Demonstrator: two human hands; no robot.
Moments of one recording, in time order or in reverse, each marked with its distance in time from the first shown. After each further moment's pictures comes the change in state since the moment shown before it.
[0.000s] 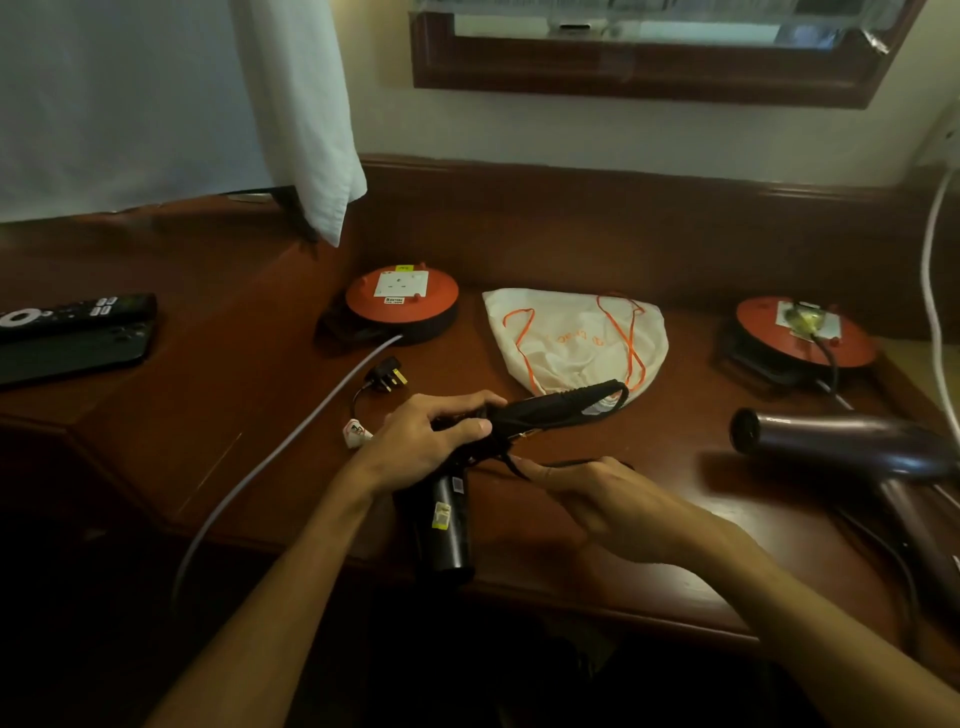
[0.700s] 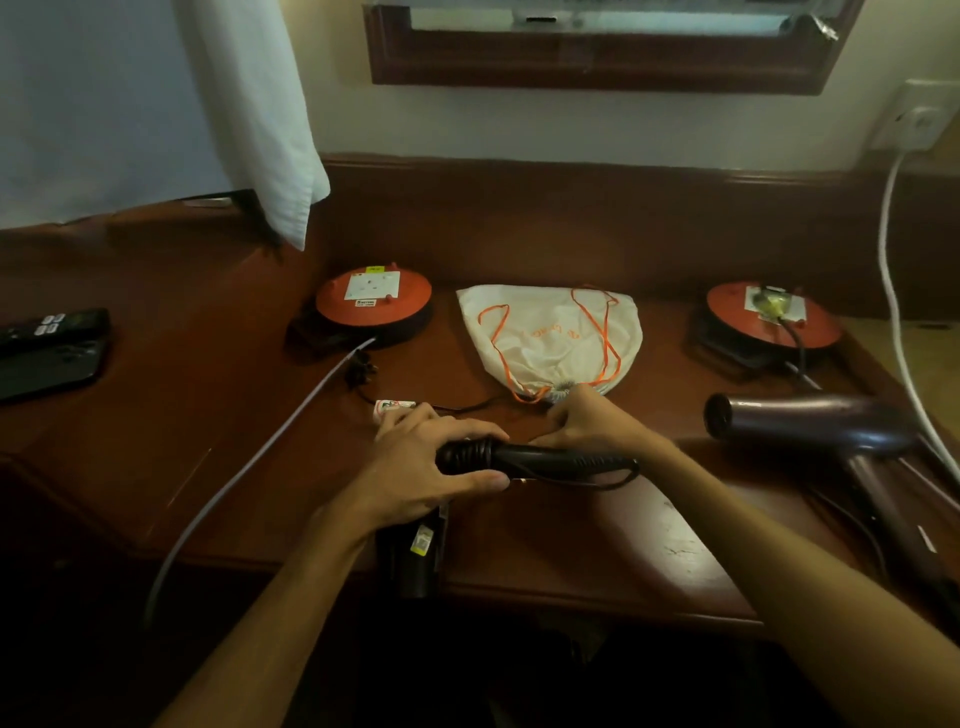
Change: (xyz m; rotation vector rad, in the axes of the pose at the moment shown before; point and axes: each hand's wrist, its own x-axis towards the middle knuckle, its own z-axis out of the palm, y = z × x) left_hand -0.006 0.004 0.025 0.492 0.046 0.137; right_hand 0.048 0.050 -0.026 0.255 0.098 0.298
